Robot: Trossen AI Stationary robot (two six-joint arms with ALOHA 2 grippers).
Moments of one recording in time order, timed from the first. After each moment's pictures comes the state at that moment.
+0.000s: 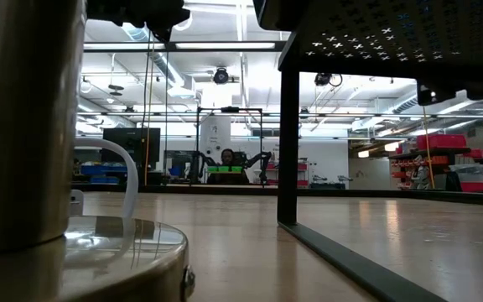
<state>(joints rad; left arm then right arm) 0.42 0.93 0.80 -0.03 0.57 0.23 0.13 0.07 0.01 0.01 -0.07 -0.09</state>
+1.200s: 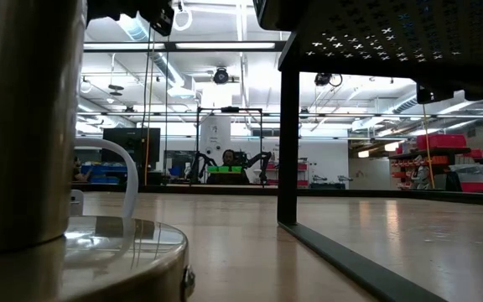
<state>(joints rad) 0.42 0.93 0.80 -0.03 0.84 0.17 0.11 0.07 0.01 0.01 -0.06 -0.15</state>
